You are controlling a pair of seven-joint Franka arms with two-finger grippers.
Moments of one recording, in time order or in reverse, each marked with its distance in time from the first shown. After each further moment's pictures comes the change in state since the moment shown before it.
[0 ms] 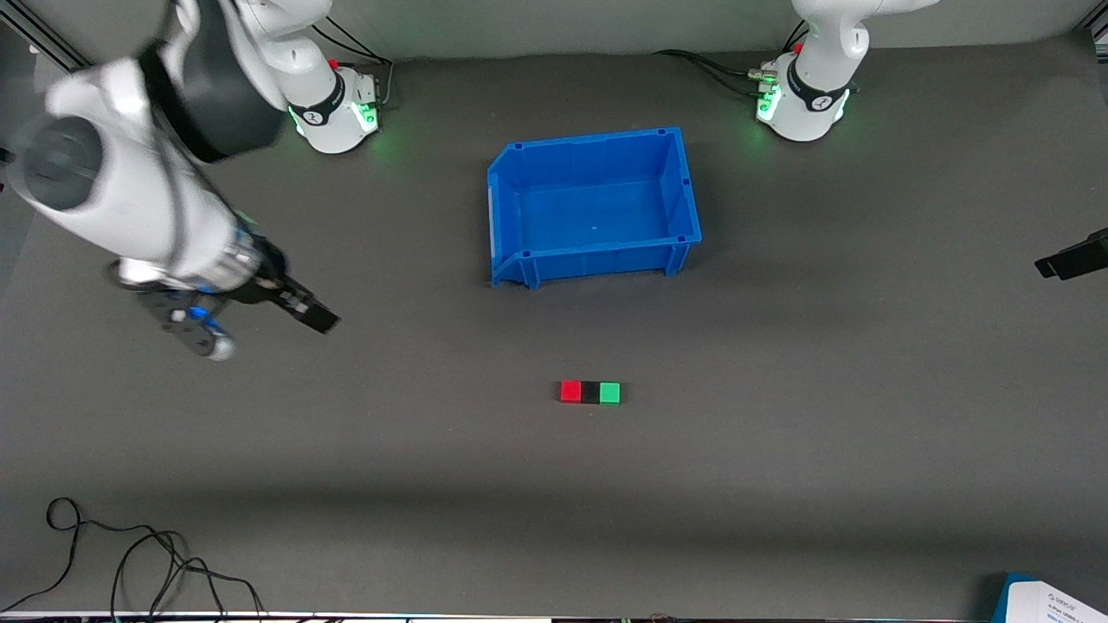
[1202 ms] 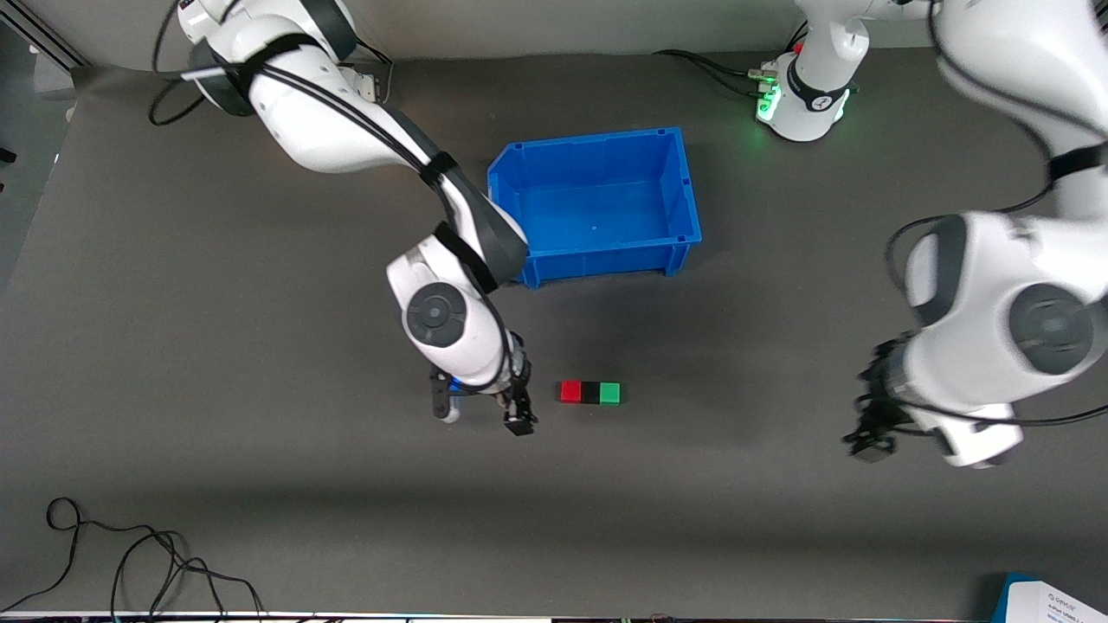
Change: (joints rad) left arm -0.246 0.301 0.006 0.000 0.002 0.450 -1.025; right arm 0.220 0.680 0.123 0.451 0.003 0.354 1.142
